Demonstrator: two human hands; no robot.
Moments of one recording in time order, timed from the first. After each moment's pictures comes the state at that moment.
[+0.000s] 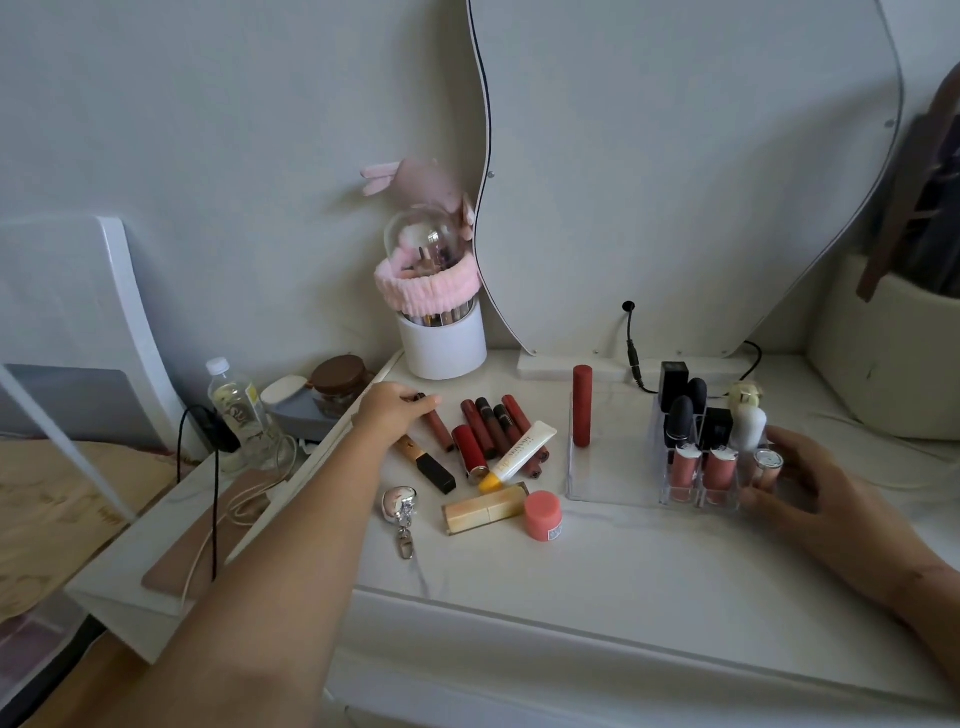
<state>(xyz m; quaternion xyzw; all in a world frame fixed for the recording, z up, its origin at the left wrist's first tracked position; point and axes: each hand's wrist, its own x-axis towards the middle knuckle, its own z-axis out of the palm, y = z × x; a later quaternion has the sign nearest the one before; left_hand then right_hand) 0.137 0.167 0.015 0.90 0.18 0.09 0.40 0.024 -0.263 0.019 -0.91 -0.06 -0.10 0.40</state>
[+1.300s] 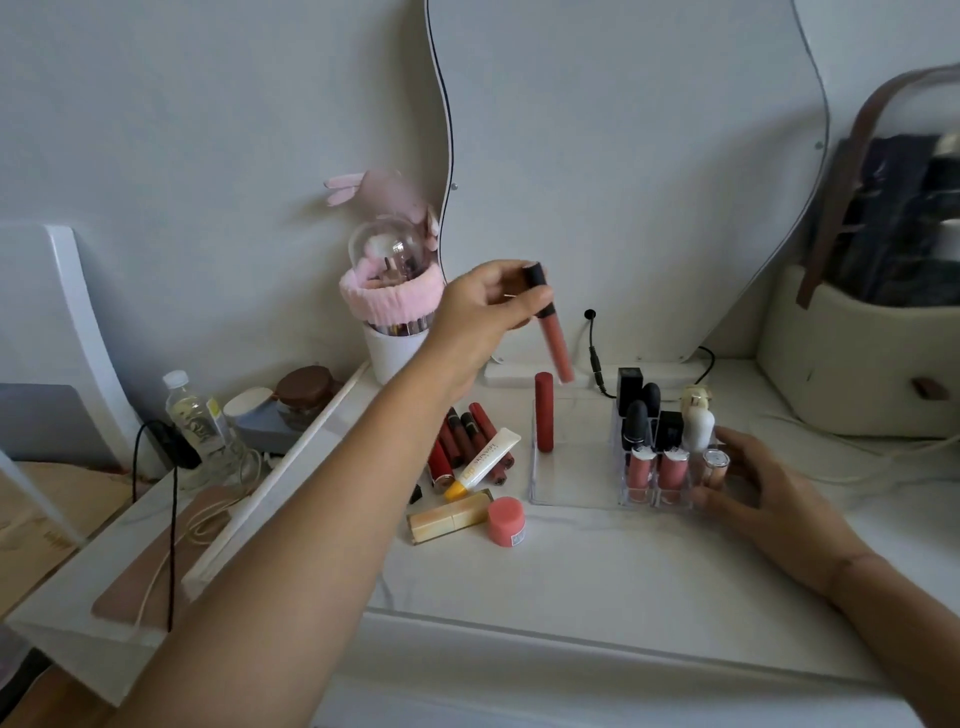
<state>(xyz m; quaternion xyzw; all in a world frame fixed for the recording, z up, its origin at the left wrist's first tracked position) 0.100 0.011 0.139 0.71 -0.18 0.13 0.67 0.026 -0.264 0.017 -0.90 -0.06 -0.09 0.41</state>
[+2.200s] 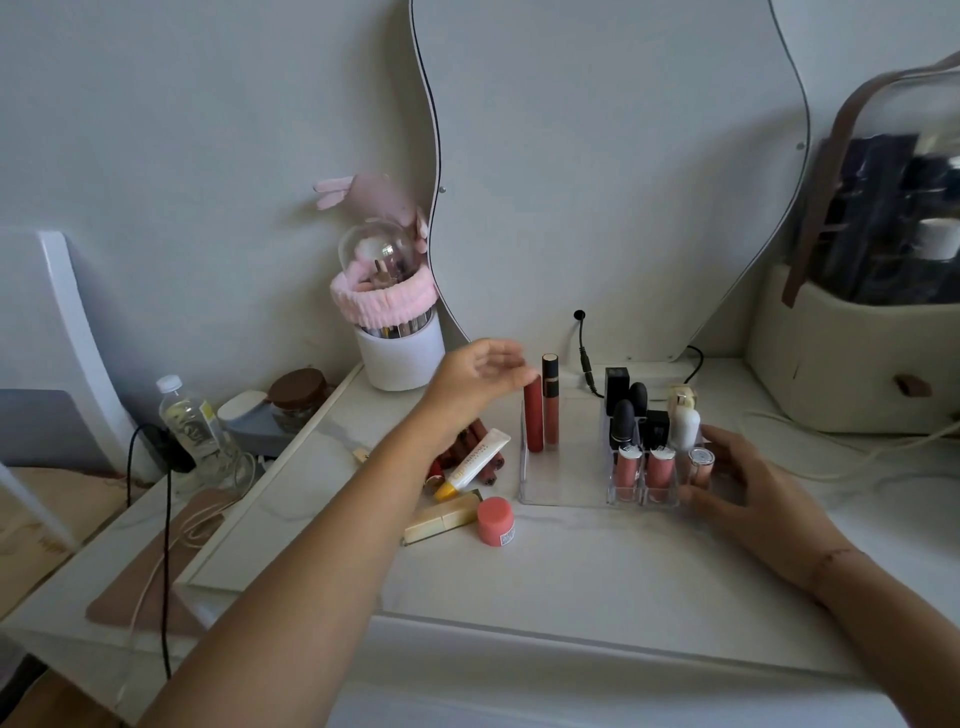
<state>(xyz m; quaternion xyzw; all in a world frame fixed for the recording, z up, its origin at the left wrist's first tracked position) 0.105 0.023 0.076 0.78 -0.11 0.08 0.61 0.029 -0.266 0.013 -0.90 -0.07 -0.10 0.42</state>
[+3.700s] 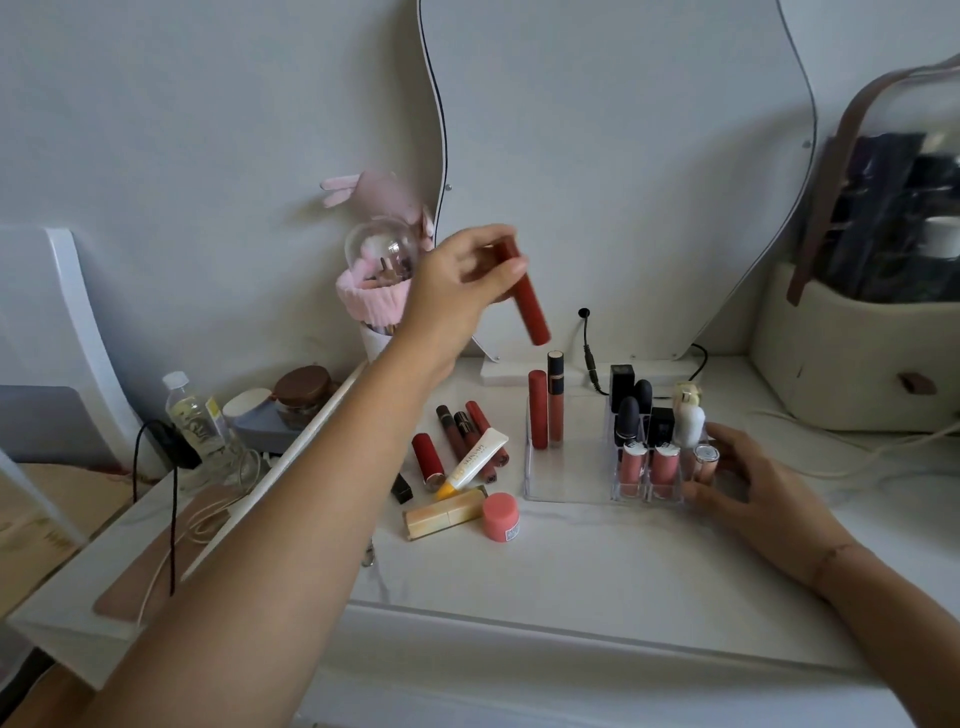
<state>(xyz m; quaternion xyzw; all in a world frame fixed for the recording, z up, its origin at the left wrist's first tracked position) 0.086 0.014 0.160 0.70 -0.19 0.20 0.66 0.028 -0.266 0.013 -0.90 -0.07 -0.10 0.42</state>
